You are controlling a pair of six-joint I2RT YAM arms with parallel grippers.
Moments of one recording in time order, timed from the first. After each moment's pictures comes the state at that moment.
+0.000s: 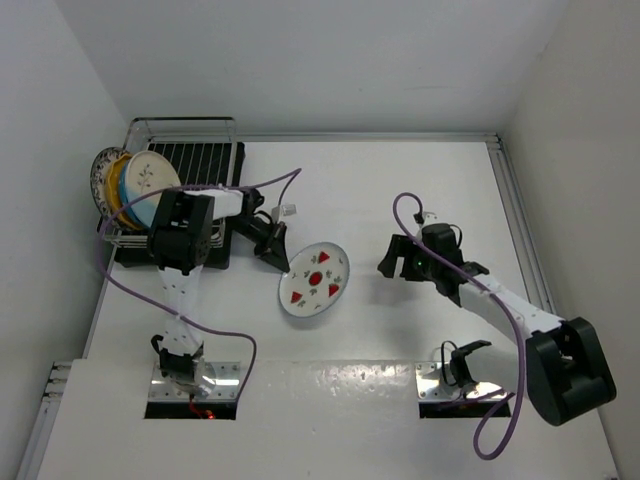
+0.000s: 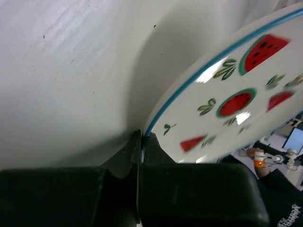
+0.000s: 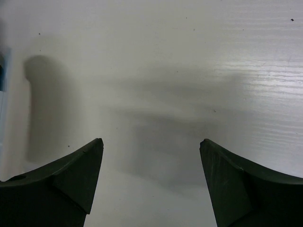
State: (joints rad) left arm -0.20 2.19 1.40 -0.85 0.89 0.28; right arm 0.33 1.16 0.46 -0.08 -0.11 0.43
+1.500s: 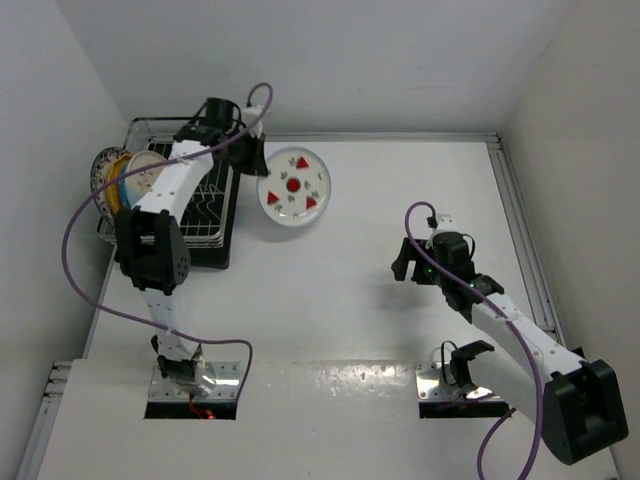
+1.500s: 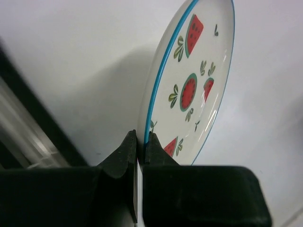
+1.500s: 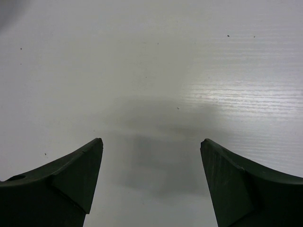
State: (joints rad) left arm -0.16 1.94 1.81 -0.75 0.47 0.16; right arm 0.33 0.94 0.40 -0.15 0.03 0.37
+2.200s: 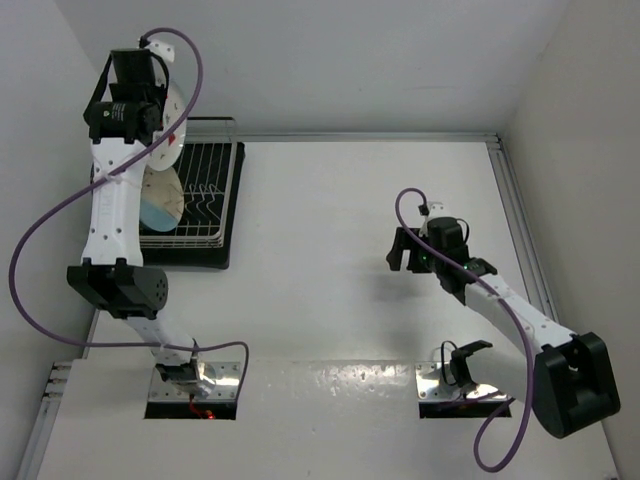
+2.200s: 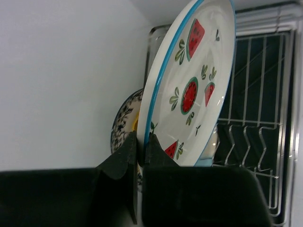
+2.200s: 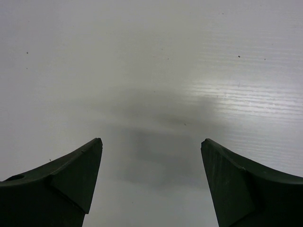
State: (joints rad) left arm 0.03 1.73 2.18 -0.91 -0.35 0.35; right arm 0.32 1.07 0.49 -0.13 0.00 0.33
